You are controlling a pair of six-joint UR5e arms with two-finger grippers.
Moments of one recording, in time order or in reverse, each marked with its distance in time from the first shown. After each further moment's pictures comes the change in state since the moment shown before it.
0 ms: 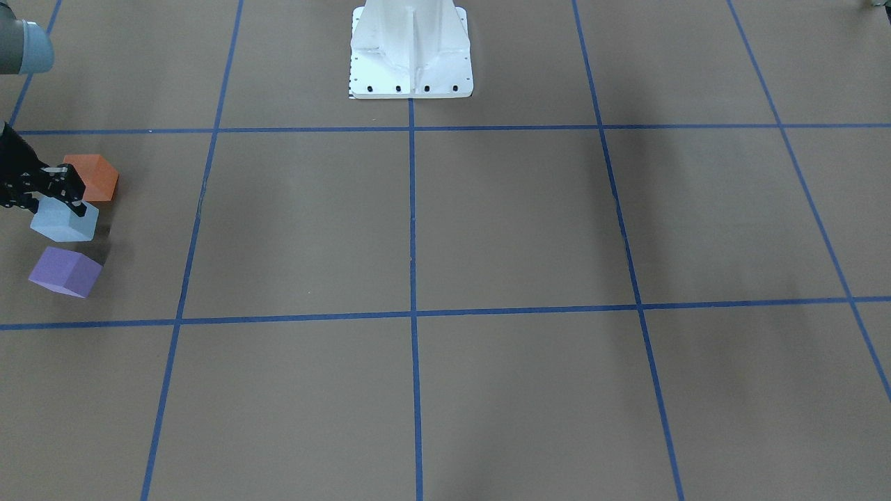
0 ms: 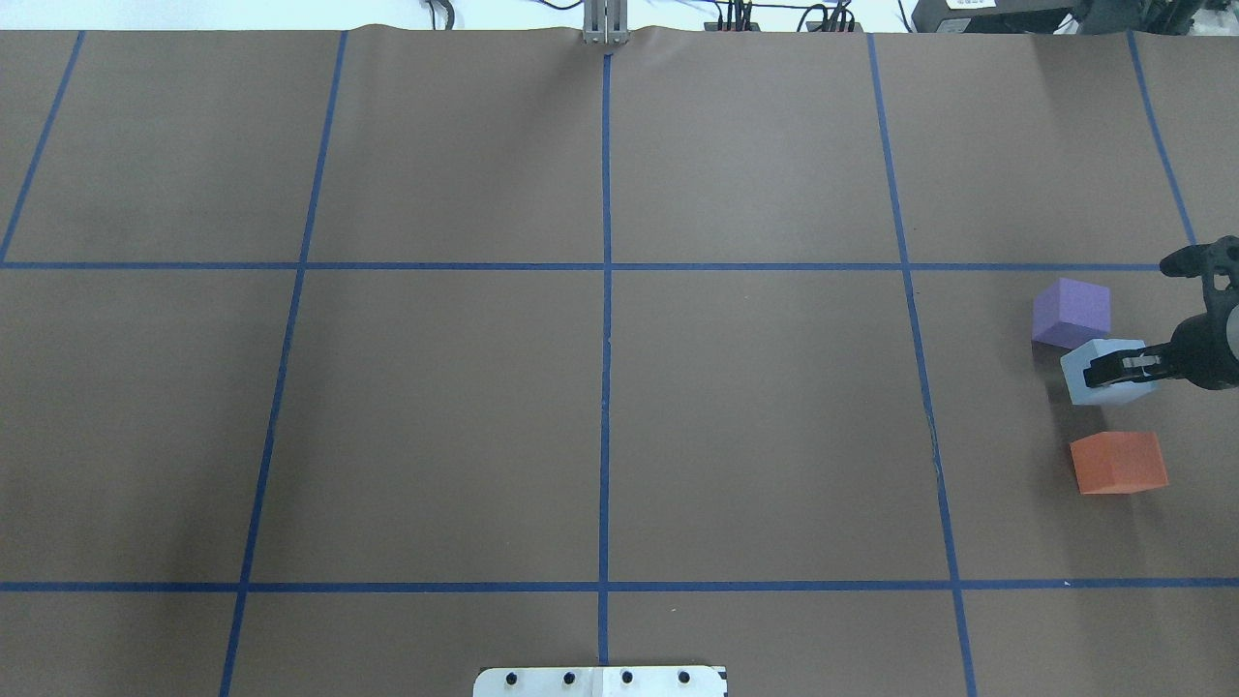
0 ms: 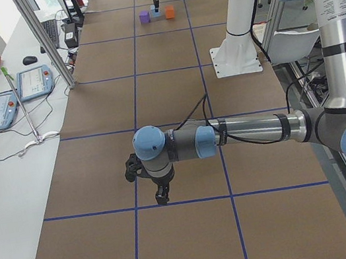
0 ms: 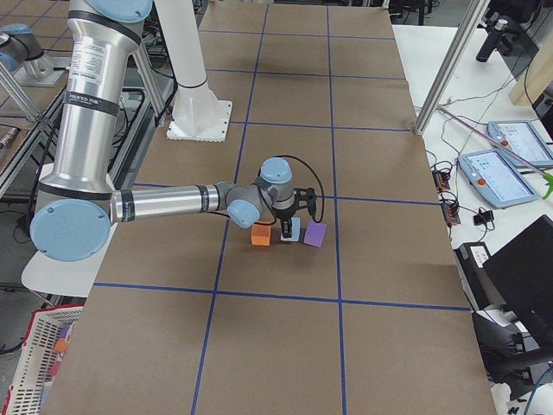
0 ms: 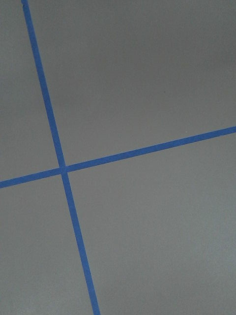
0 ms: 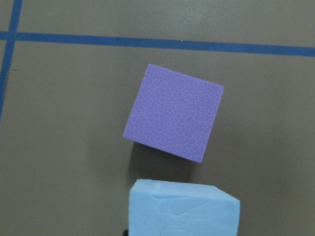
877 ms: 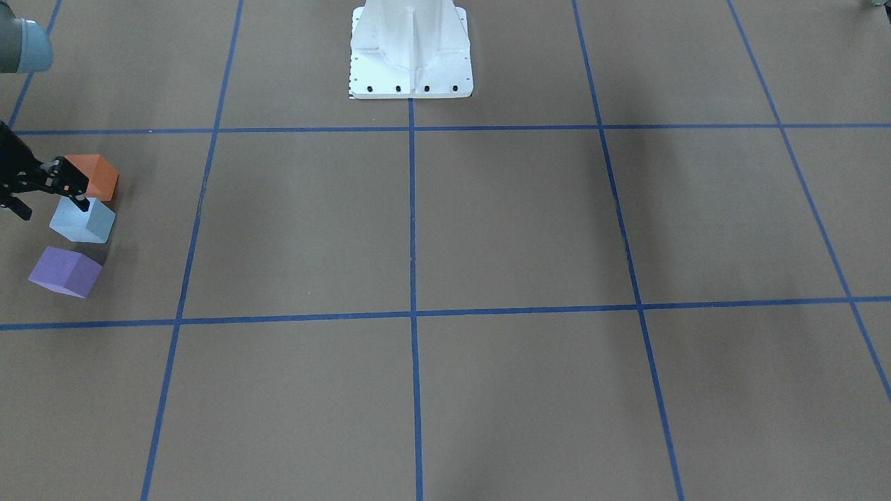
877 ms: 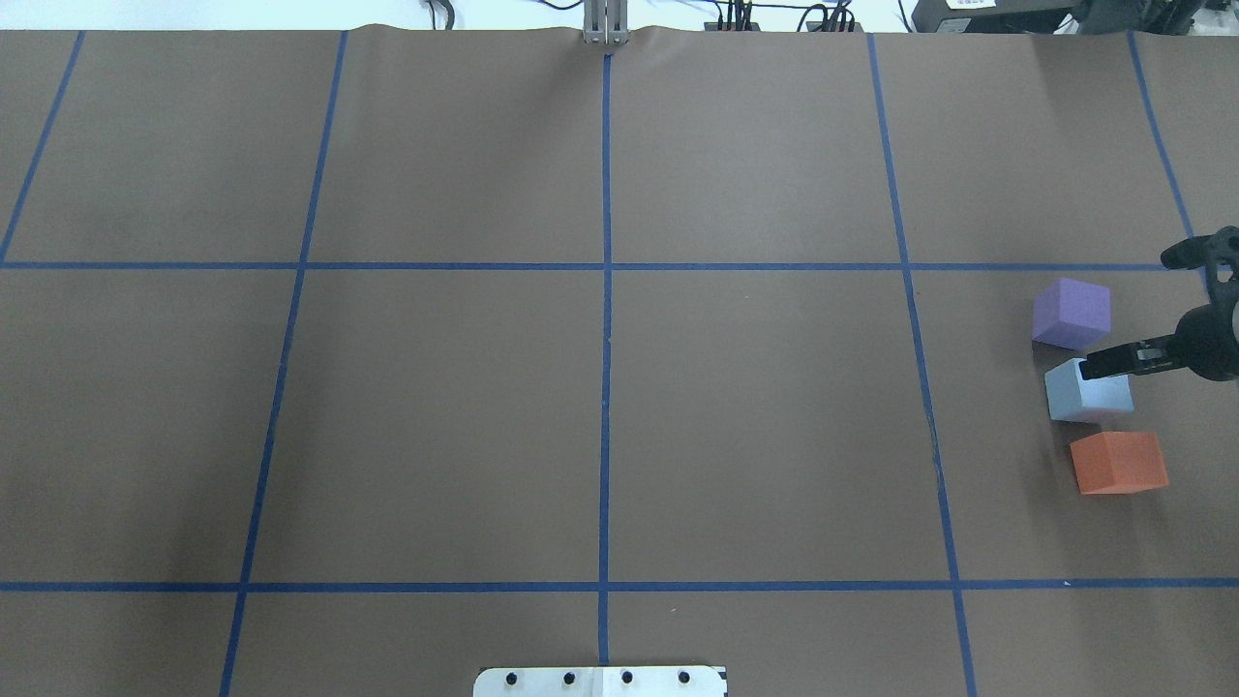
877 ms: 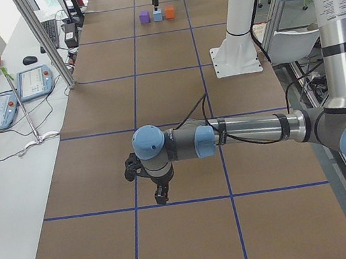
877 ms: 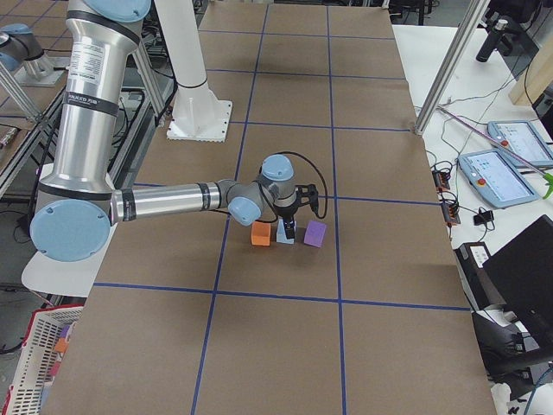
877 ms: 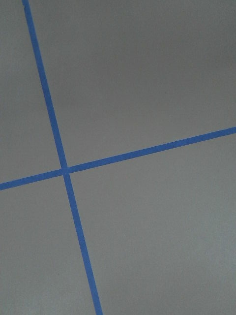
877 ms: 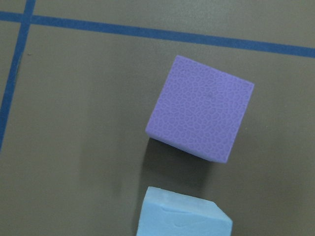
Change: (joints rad) left arm 0.001 -0.002 0.000 0.000 0.000 0.003; right arm 0.112 0.009 0.017 -0.068 0.073 -0.162
